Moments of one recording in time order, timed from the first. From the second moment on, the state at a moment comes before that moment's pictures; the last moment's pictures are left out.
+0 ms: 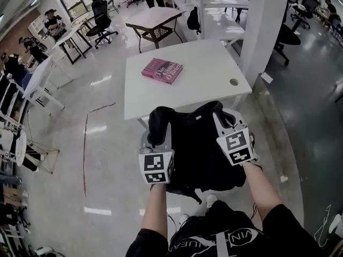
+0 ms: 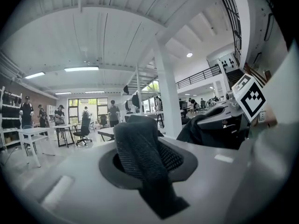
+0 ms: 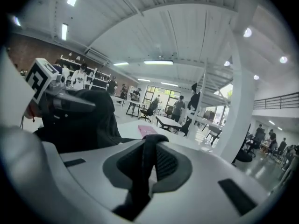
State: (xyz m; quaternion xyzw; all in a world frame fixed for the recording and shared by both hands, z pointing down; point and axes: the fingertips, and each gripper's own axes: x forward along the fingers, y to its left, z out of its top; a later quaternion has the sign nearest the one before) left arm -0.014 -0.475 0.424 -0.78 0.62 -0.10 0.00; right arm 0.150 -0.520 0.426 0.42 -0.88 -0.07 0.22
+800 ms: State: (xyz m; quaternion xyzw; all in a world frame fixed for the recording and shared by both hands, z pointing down) left arm -0.006 -0.481 0.463 -0.79 0.59 -0.16 -0.03; right arm 0.172 -0.462 0.485 0.38 -0.88 0.05 0.28
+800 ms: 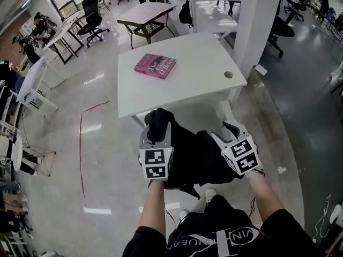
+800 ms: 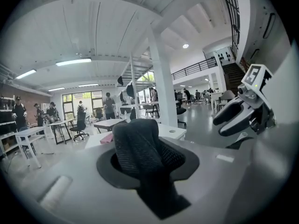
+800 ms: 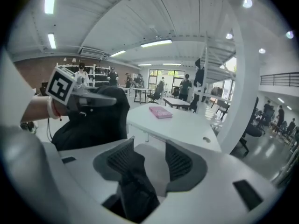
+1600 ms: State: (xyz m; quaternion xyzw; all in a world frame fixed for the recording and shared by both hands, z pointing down) left arm -0.014 -0.446 0.517 -0.80 0.50 -0.24 -0.23; right arm 0.146 -0.399 0.519 0.33 -0.89 0.07 0.32
